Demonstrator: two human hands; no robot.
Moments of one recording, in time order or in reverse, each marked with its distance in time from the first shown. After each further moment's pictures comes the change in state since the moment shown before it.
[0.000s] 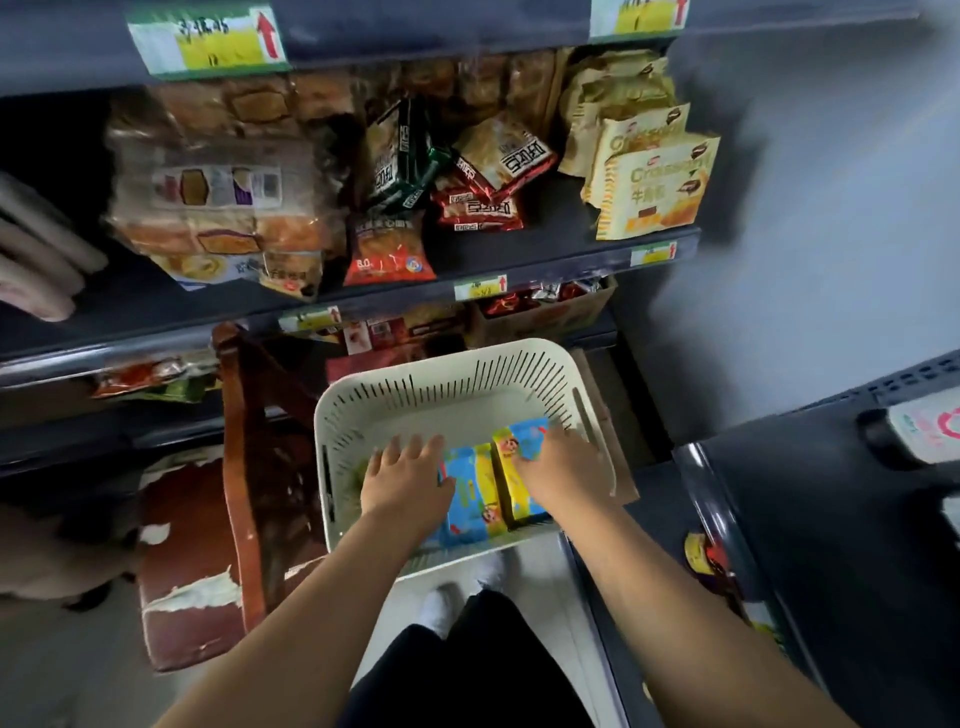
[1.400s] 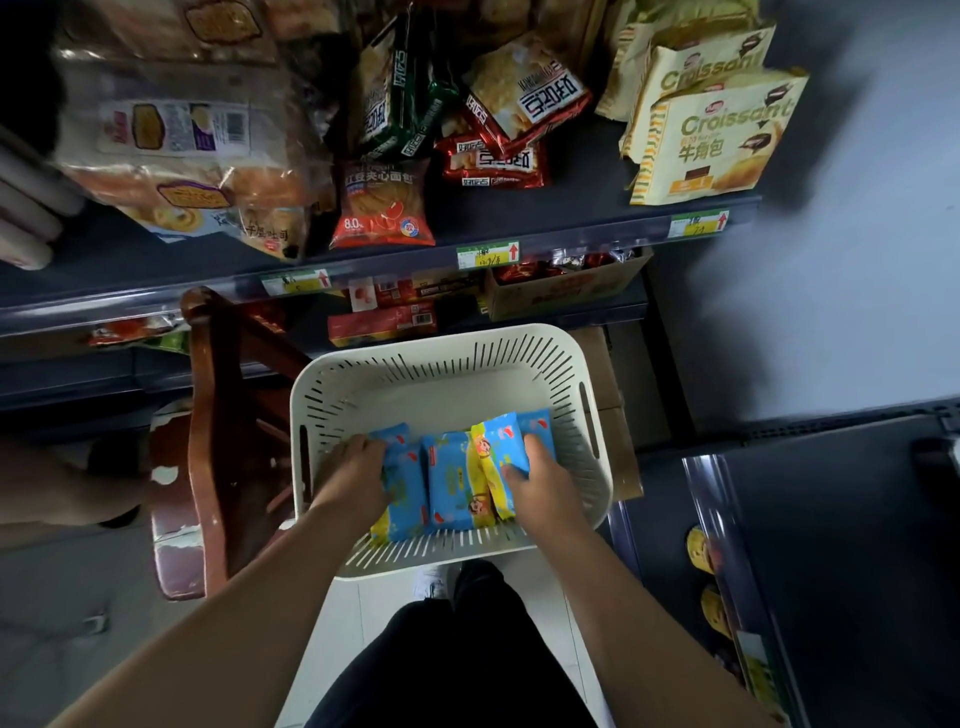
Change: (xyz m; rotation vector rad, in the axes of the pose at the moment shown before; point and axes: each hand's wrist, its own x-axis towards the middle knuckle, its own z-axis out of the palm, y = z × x) left_hand 0.030 -0.059 0.045 0.017 0.036 -0.126; right_hand 0.030 0.033 0.059 0.425 -0.147 -0.077
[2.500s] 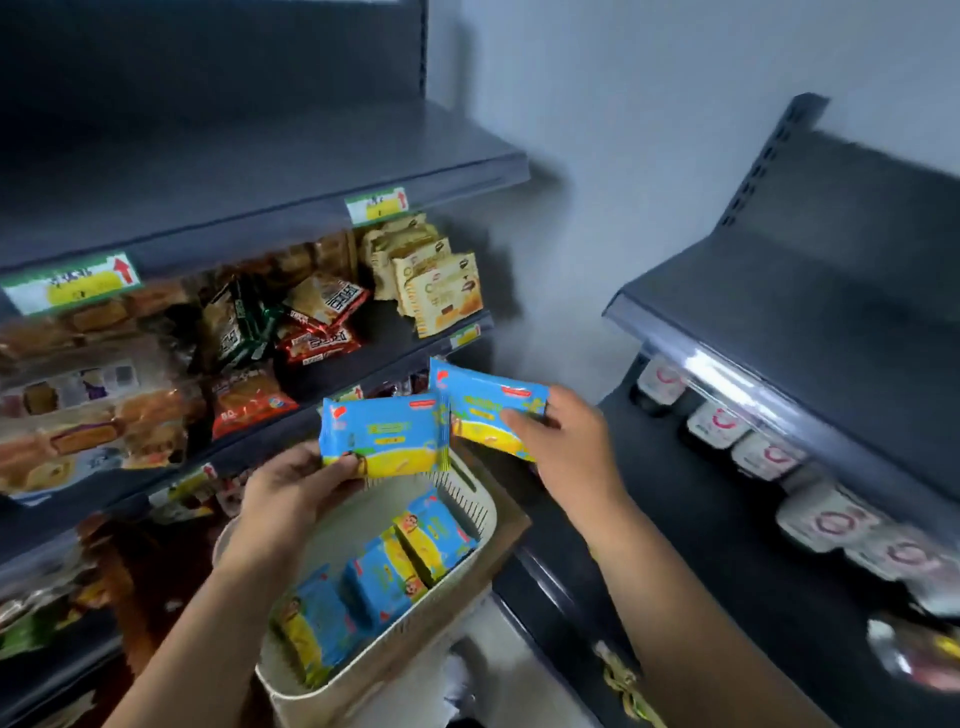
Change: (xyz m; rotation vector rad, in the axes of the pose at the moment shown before) left_hand -0.129 0.080 -0.205 -1.484 -0.128 0.394; right_hand -0.213 -0.070 -0.149 0.690 0.768 -0.325
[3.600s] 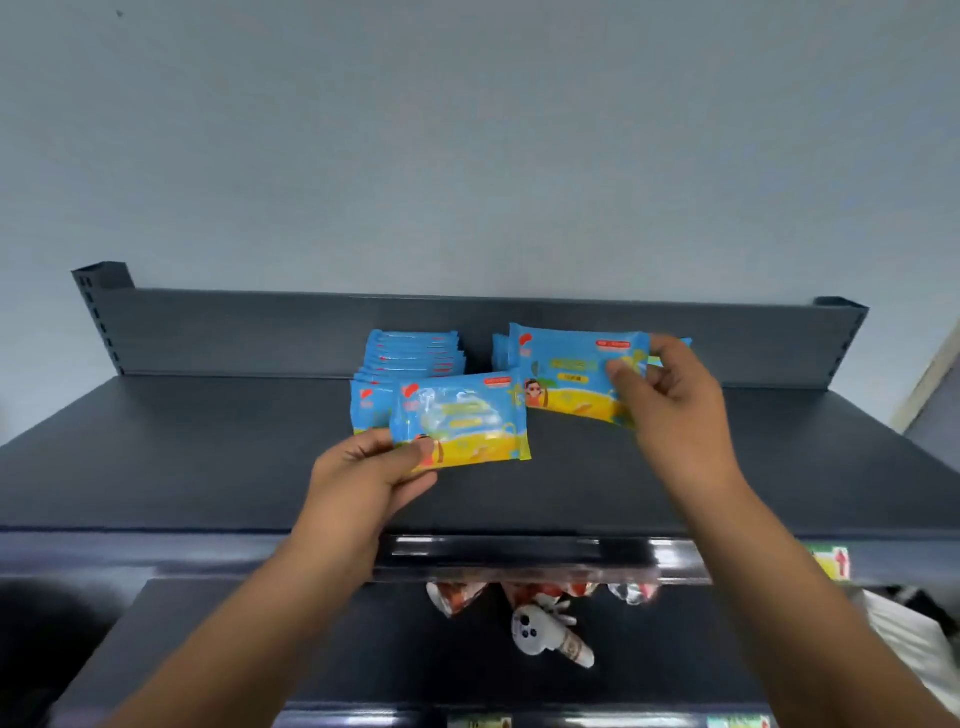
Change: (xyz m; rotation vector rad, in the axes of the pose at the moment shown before) left_hand -0.318 -0.027 0.537 0.033 -0.885 -0.065; right_hand -0.293 -0.048 -0.584 -0.137 1.024 -0.243
